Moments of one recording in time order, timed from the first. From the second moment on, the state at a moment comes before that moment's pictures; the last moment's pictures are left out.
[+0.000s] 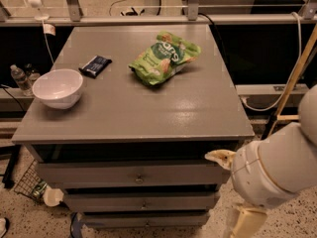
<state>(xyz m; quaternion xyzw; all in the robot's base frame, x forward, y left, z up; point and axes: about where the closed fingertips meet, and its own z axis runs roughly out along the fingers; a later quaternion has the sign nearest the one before) 0.313 -0.113 0.813 -0.69 0.69 0.12 0.18</state>
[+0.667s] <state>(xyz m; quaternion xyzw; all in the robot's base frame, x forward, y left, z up) 0.352 -0.099 0.754 -0.67 0.71 0.09 0.20</state>
